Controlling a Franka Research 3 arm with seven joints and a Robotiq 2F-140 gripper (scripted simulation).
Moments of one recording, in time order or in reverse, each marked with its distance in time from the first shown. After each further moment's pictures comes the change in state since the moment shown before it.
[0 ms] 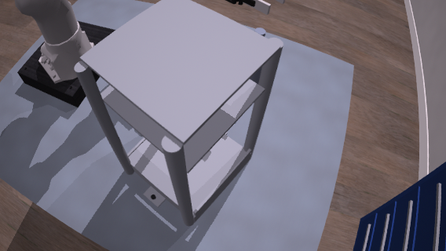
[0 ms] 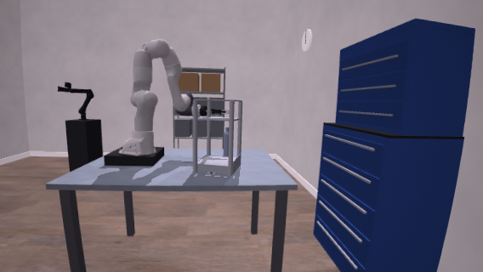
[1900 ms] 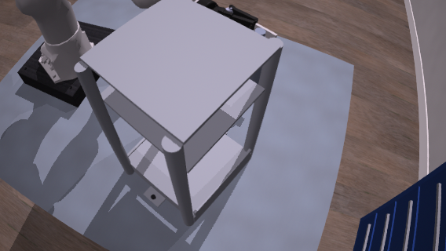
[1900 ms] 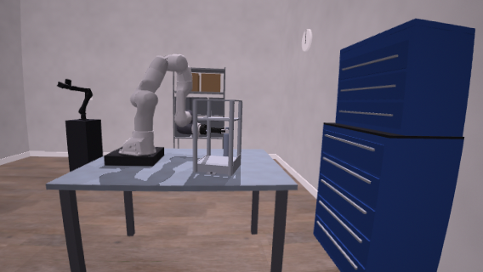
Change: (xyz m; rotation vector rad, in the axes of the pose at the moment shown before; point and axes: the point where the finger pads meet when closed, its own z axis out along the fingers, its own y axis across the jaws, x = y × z) arm 0.135 0.005 0.002 0.002 -0.003 0.011
